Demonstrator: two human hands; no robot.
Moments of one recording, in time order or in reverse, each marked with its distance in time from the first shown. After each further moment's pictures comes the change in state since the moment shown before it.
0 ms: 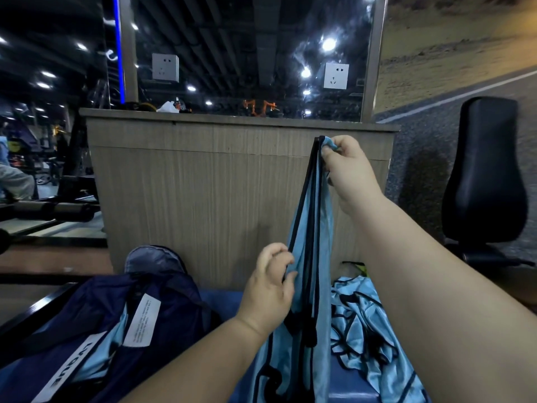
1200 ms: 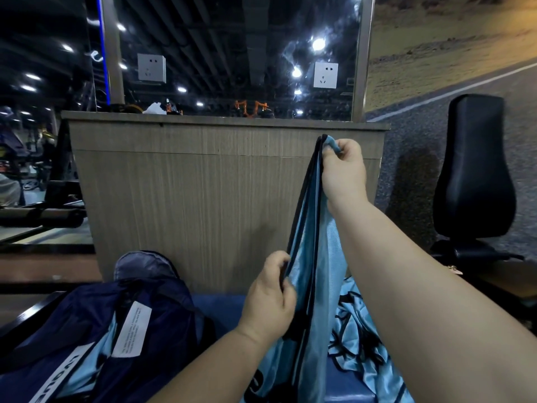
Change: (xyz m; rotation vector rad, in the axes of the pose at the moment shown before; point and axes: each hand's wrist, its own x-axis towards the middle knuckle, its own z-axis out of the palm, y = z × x) left_hand -0.004 0.014 0.005 -0.169 -0.145 -0.185; right_hand 0.002 0.007 0.006 0.097 0.255 0.028
